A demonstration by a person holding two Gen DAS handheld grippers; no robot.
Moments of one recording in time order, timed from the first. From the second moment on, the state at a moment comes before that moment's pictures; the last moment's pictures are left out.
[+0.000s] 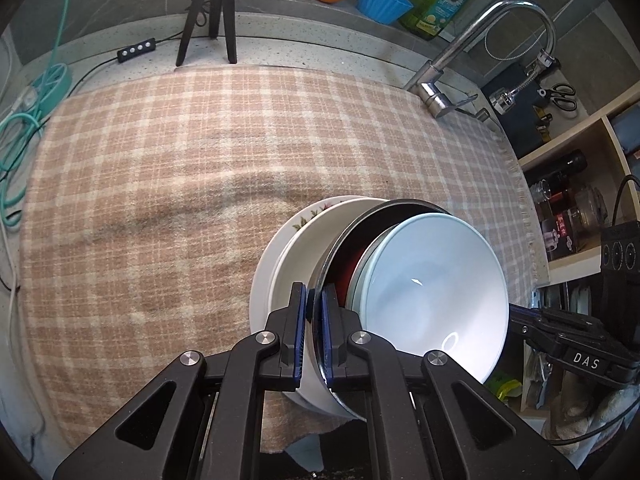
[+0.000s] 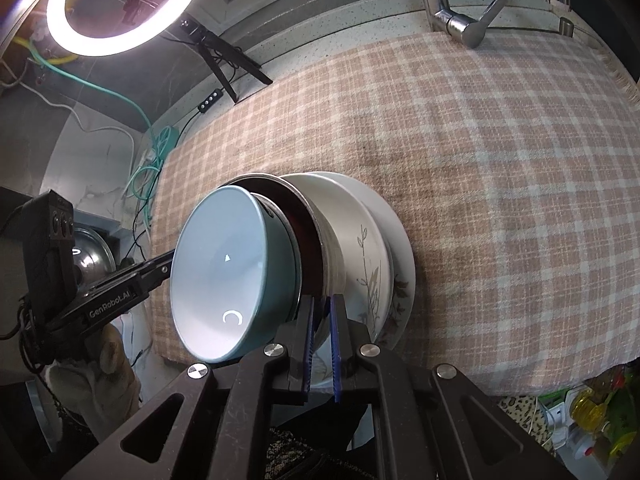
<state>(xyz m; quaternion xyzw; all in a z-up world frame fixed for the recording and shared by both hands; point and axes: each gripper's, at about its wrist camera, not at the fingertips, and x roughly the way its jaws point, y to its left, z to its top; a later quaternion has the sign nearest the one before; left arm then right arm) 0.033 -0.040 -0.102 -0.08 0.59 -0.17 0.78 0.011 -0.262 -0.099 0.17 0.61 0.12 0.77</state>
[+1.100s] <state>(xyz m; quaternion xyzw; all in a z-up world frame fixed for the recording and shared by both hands) -0.024 -0.038 -0.016 -0.01 0.45 -0.14 0.88 -0.039 -0.250 -0.028 0.04 0.44 0.05 0.89</state>
